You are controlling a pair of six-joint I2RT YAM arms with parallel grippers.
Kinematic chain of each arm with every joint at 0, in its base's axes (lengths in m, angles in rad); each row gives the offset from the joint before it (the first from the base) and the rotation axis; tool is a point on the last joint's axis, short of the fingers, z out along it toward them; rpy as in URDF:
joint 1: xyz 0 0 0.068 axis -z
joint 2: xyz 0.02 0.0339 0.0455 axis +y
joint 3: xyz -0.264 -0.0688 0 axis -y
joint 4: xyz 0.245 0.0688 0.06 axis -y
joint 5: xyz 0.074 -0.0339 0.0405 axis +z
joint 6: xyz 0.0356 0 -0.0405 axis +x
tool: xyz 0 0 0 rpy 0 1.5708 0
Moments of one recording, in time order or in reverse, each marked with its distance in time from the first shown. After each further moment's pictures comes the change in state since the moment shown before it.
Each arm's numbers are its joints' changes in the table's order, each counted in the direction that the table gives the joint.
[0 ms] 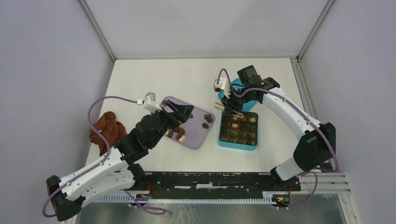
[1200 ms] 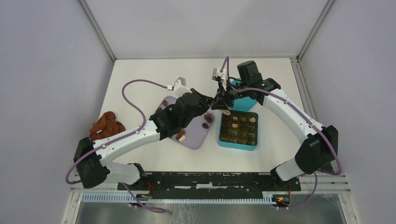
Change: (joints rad) left arm 0.066 0.559 0.363 0.029 0.028 -0.232; right arm -0.023 -0.035 0.021 0.257 0.331 0.265
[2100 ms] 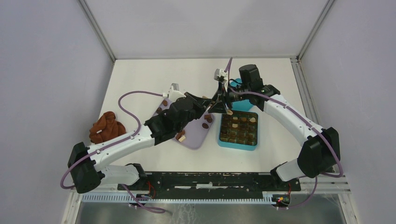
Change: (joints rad) left arm -0.001 -0.085 -0.103 0.058 -0.027 -0.198; right arm 0.001 -0.045 -0.140 0.251 0.112 0.177
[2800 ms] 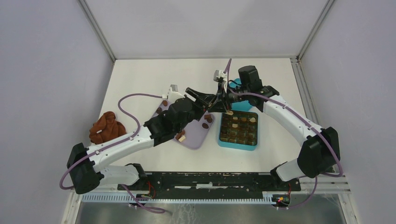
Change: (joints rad) left arm 0.000 -0.009 -0.019 0.025 0.000 -0.039; right arm -0.005 0.000 -0.016 0.018 0.000 0.012
